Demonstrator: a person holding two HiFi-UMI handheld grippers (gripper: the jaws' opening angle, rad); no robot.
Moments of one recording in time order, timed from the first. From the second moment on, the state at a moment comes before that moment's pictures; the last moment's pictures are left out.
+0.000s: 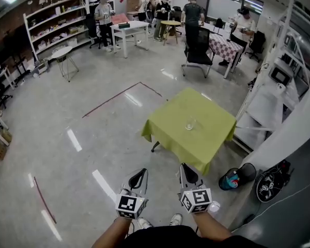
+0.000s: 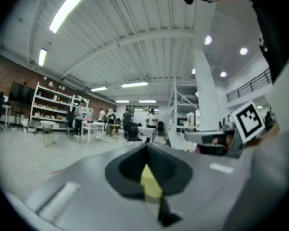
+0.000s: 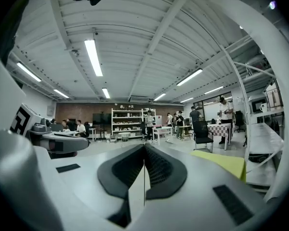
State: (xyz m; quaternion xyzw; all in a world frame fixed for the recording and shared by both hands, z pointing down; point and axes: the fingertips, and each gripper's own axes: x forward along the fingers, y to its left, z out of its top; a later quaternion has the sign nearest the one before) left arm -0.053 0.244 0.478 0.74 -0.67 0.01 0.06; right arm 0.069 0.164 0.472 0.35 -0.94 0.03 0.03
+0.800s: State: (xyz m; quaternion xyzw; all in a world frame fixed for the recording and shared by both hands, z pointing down) left arm -0.076 0.188 0.482 0.73 -0.68 0.00 0.06; right arm 0.045 0.112 0.467 0.34 -0.94 0.04 0.02
